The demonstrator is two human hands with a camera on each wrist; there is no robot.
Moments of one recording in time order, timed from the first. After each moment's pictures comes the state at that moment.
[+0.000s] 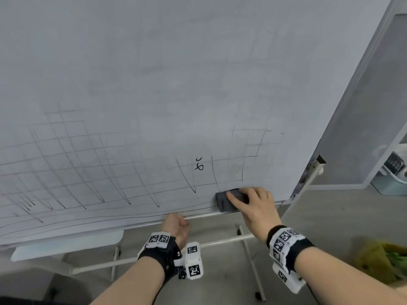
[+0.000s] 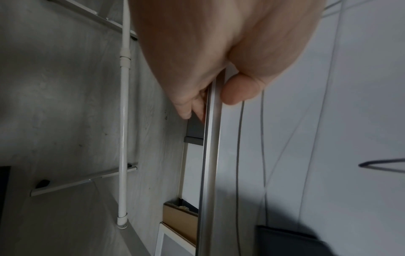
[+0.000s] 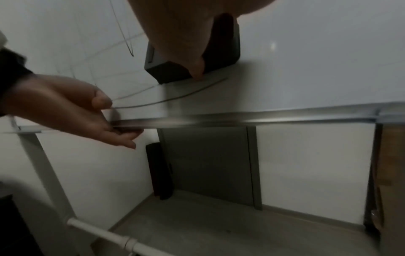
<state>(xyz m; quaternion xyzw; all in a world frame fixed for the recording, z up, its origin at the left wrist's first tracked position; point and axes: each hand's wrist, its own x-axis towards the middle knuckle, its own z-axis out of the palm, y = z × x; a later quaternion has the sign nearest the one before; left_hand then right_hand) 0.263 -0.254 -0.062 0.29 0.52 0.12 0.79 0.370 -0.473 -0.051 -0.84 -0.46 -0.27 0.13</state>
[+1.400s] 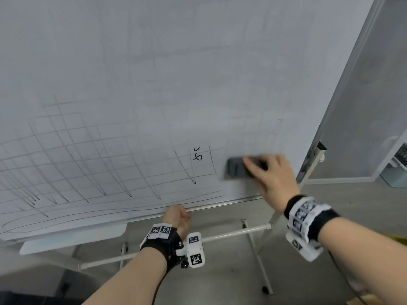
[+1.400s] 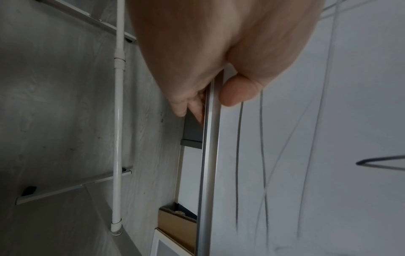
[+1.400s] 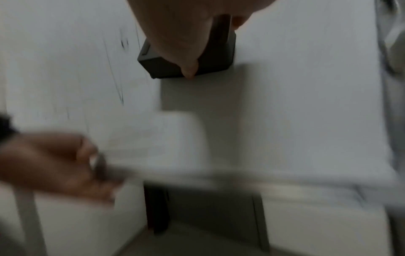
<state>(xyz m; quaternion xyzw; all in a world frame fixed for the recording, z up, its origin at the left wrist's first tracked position) 0.278 -0.230 -0.078 0.36 0.54 0.09 0.75 0.419 -0.475 0.007 -0.82 -0.44 -0.30 0.20</state>
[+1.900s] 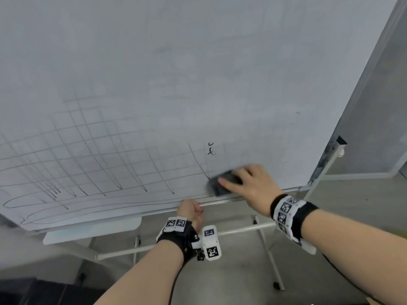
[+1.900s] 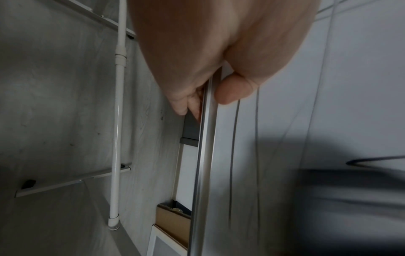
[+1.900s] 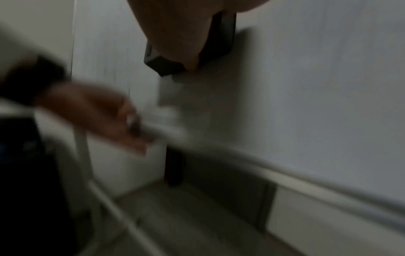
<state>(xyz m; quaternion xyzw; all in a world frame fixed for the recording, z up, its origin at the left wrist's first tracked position) 0.271 -0.234 -0.061 0.35 0.53 0.09 0.77 0.383 -0.419 -0.016 -0.77 -0.57 -0.29 0.09</state>
